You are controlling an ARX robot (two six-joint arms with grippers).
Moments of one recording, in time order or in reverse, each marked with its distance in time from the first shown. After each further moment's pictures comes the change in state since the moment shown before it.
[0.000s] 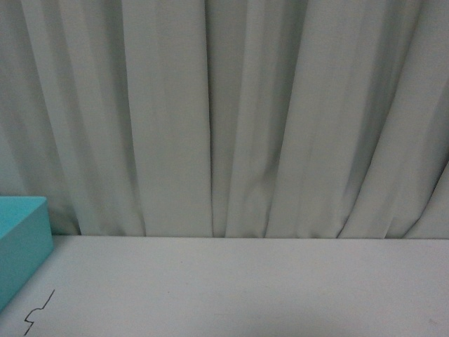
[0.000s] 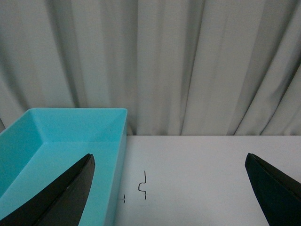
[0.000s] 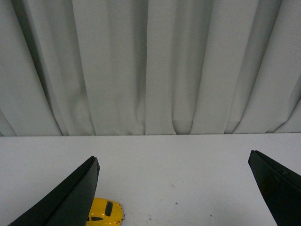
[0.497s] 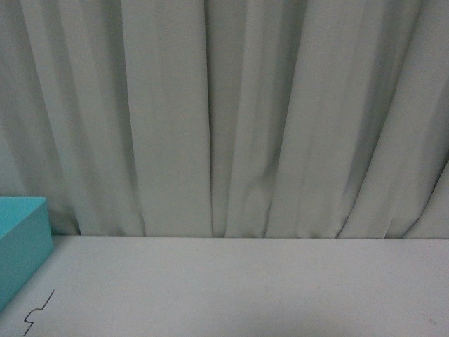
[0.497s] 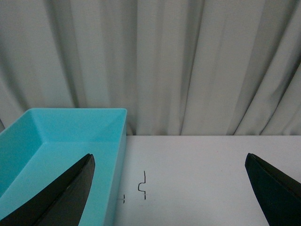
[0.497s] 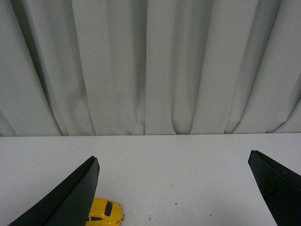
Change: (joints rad) left arm 0.000 0.000 0.000 0.000 0.000 0.000; right arm 0.000 0.000 0.000 0.000 0.000 0.000
